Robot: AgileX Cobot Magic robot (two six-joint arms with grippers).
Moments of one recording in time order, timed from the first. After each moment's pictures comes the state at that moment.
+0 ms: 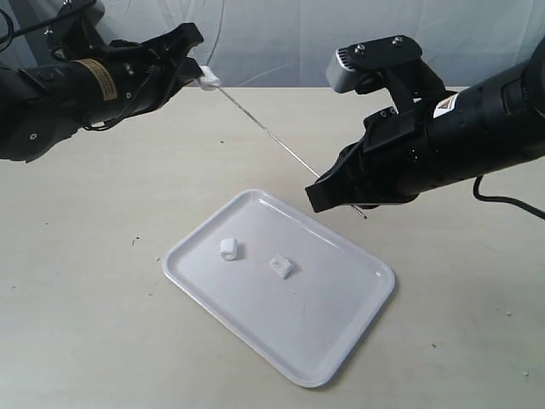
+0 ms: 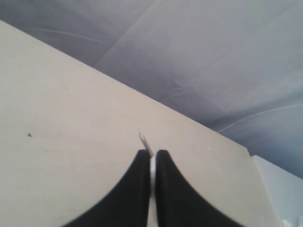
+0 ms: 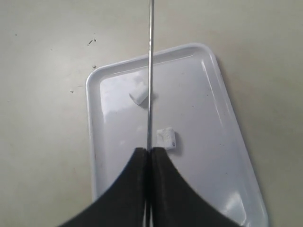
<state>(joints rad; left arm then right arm) -0.36 1.66 -0.92 0.37 -0.36 -1.16 0.55 1.37 -0.87 0.57 0.58 -0.49</state>
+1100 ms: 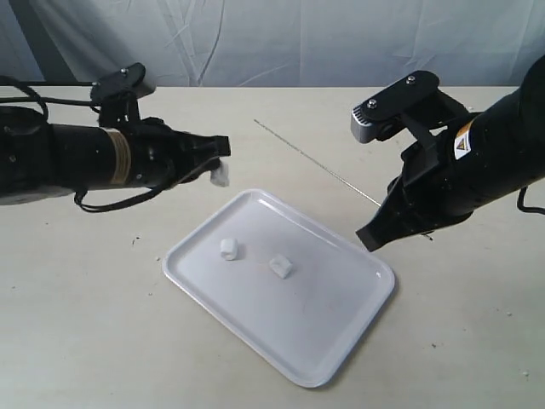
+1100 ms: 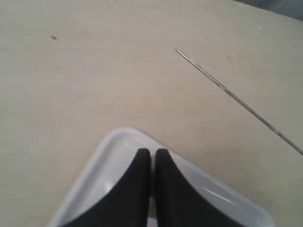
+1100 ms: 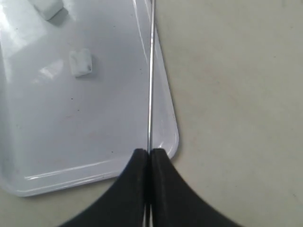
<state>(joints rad) -0.43 1.66 -0.79 0.99 -0.30 -1.46 0.55 1.37 -0.86 0.07 0.69 -0.19</state>
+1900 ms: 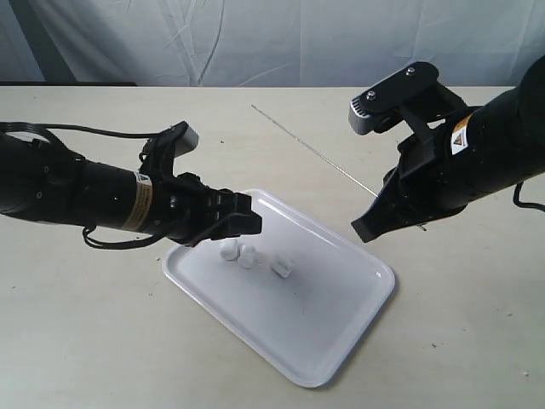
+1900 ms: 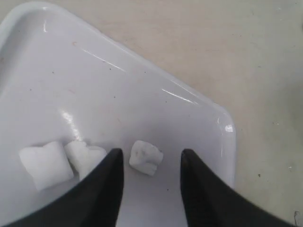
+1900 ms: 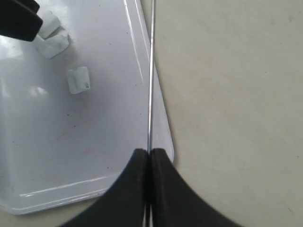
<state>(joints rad) -0.43 1.78 -0.77 1.42 -0.56 -1.84 0.55 1.37 -0.86 0.06 0.64 -0.18</state>
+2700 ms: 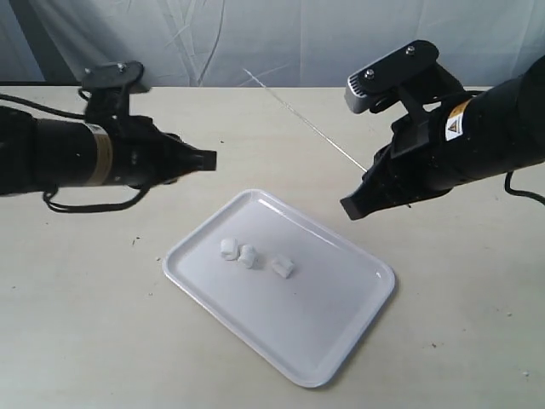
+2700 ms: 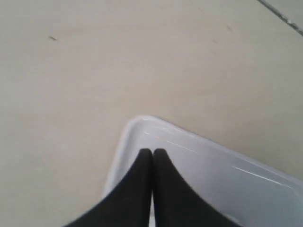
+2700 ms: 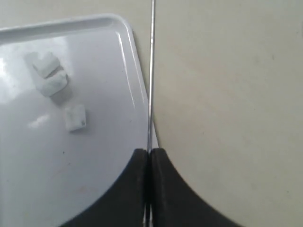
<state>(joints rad) -0.42 1.57 -0.77 1.29 -0.20 -1.57 0.55 1.37 -0.86 0.06 0.51 -0.18</state>
